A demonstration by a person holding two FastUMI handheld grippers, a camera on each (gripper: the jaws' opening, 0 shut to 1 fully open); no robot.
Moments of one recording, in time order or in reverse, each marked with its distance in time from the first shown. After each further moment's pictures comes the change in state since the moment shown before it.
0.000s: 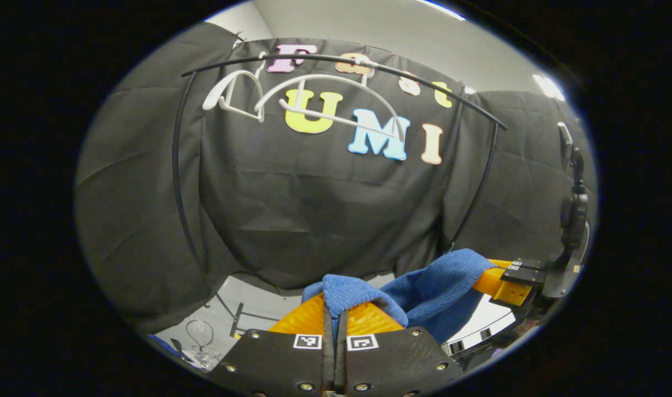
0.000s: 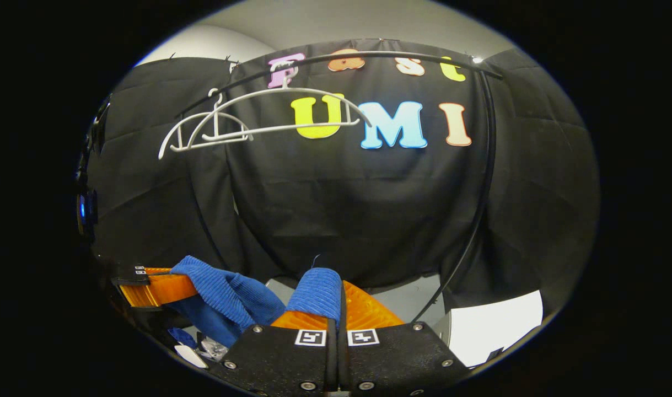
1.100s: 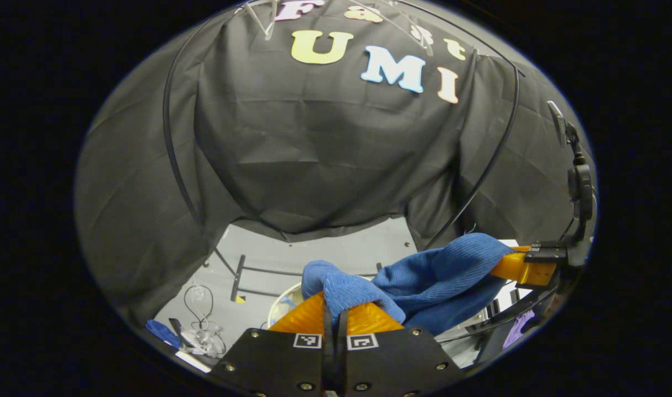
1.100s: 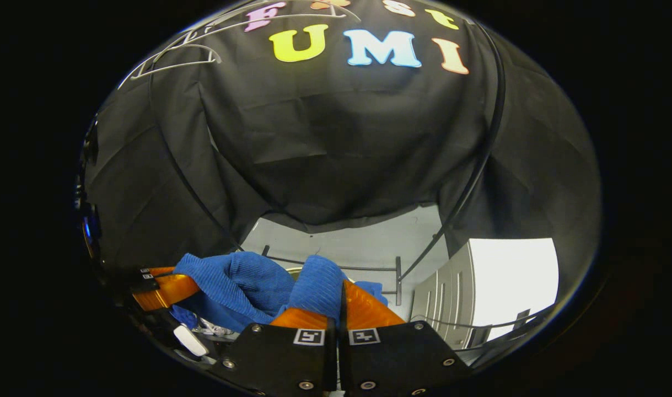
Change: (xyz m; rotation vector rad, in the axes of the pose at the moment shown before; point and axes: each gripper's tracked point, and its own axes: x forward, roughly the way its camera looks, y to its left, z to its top) left arm 0.077 0.065 -0.190 -0.026 0.300 0.013; right arm 0.067 0.000 -0.167 0.098 0.369 -0.077
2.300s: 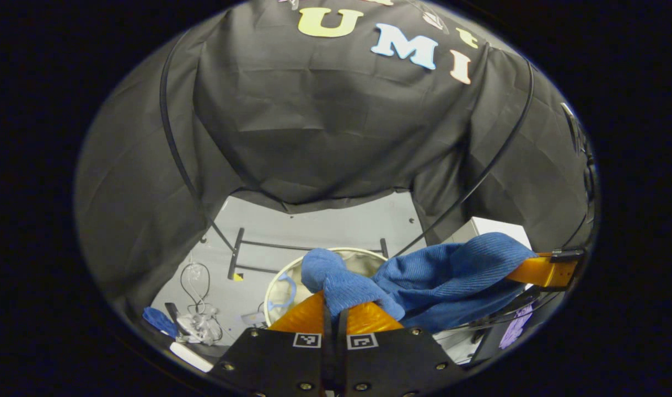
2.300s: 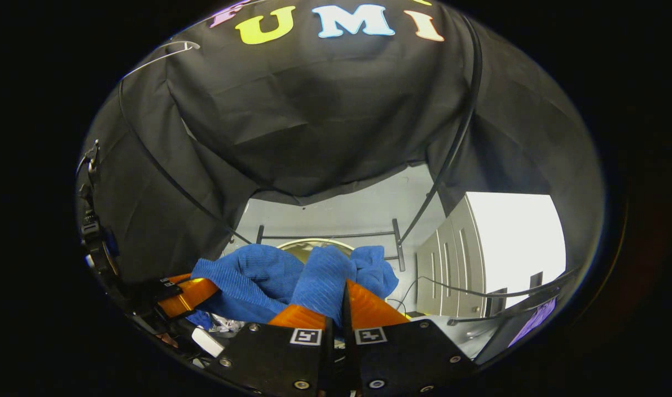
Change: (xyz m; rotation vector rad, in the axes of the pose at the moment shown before) left arm 0.041 0.016 -0.046 -0.002 0.146 0.004; right arm 0.001 0.003 -0.049 0.113 0.180 -0.045
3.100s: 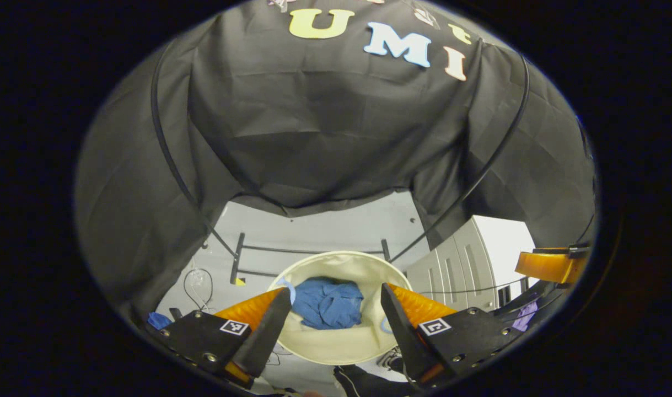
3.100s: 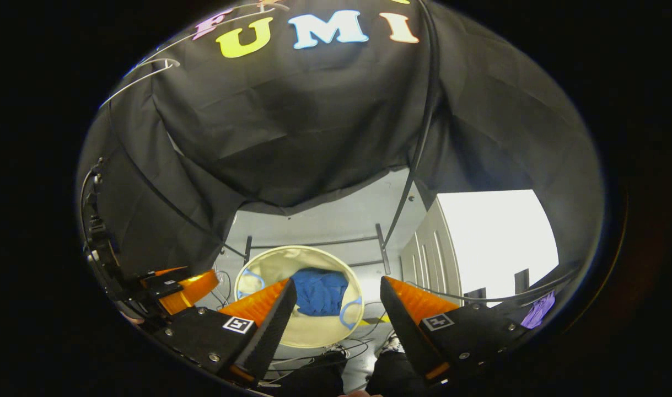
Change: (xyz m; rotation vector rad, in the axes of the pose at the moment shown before) left arm -0.012 -0.018 0.030 0.010 -0.046 0.035; right arm -0.035 -0.066 0.025 0.070 -0.092 -0.055
